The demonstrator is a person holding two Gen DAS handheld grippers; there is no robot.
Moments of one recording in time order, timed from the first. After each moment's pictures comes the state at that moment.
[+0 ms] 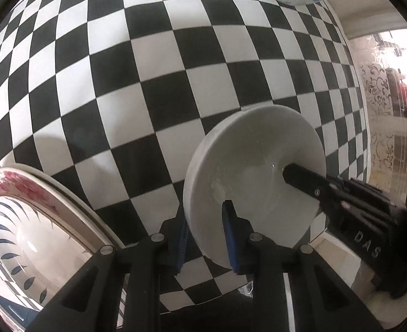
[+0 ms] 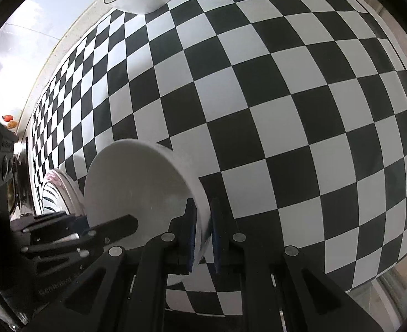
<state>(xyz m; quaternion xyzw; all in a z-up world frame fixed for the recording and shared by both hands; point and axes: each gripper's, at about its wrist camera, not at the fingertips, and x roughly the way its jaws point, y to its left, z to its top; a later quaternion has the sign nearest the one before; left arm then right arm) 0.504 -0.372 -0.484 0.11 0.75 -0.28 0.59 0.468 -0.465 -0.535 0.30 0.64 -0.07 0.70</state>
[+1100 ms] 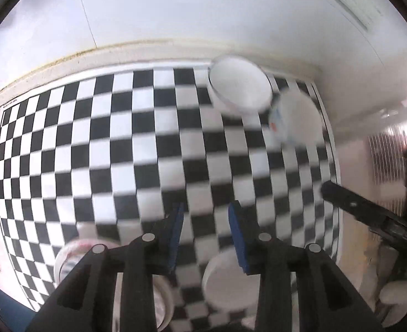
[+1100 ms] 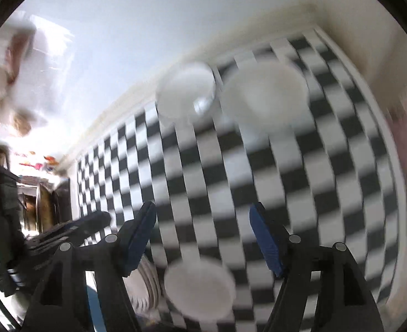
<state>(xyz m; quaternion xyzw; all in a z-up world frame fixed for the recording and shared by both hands) 0.612 -0.358 -0.355 0.02 0.65 -0.21 0.73 0.586 -0.541 -0.415 0.32 0.54 -0.02 0.78</state>
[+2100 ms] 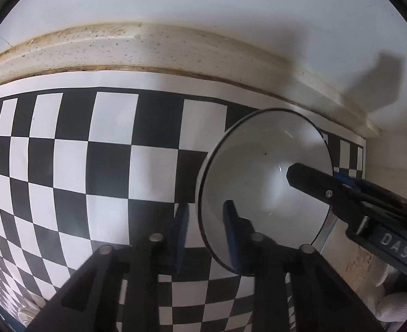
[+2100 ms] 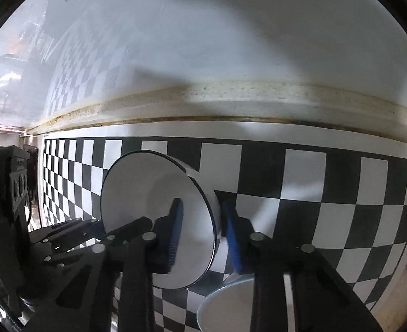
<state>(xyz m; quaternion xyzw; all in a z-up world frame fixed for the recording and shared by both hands) 0.741 -0.440 -0.475 -0.05 0.71 -0.15 0.68 0.820 -0.575 -0.533 0.18 0.66 0.09 0.72</state>
